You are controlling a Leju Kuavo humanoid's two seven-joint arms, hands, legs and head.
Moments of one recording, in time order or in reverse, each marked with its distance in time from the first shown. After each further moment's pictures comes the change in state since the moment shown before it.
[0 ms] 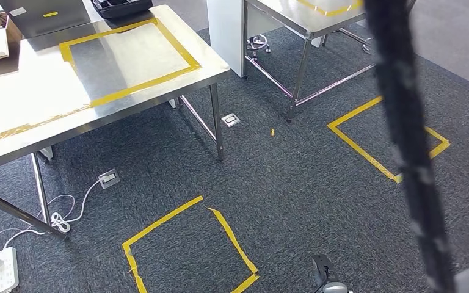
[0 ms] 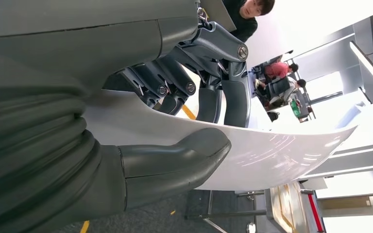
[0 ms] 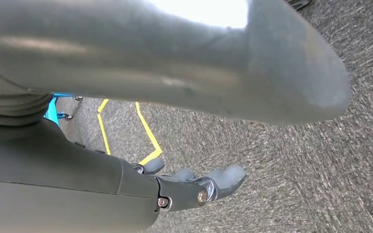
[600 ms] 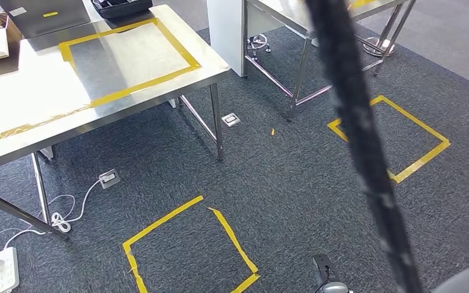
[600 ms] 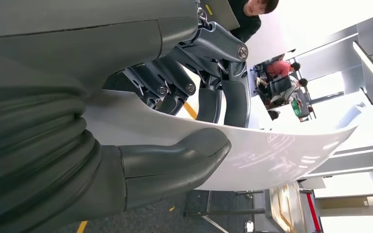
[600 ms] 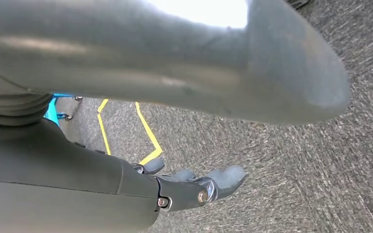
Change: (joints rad) left arm -0.002 -0.013 0.000 0.029 -0.002 -0.003 -0.010; right arm 0.000 0.000 0.000 0.000 -0.003 -0.006 0.000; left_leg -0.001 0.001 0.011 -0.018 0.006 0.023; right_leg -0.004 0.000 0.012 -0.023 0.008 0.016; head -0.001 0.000
